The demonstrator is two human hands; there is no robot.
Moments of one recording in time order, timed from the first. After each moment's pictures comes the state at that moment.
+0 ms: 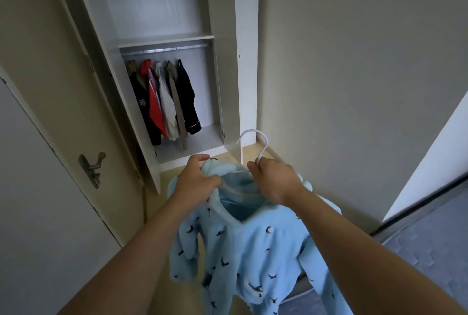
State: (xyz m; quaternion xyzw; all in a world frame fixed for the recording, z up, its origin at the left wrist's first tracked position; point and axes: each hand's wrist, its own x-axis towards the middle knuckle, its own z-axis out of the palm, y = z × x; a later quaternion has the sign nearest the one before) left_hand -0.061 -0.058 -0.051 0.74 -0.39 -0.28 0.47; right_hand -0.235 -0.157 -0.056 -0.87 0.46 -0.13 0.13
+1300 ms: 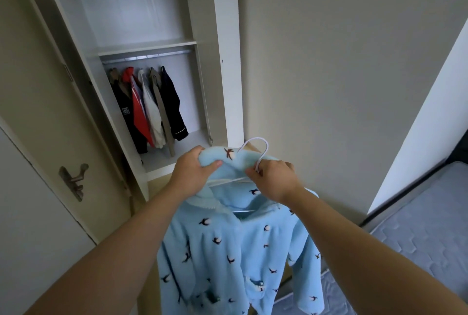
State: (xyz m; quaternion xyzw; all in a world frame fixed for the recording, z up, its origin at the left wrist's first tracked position) left_hand -0.055 -0.102 -0.056 0.72 -0.54 -0.11 0.42; right_hand -0.266 -0.167 -0.069 -0.84 0.50 -0.19 0.12
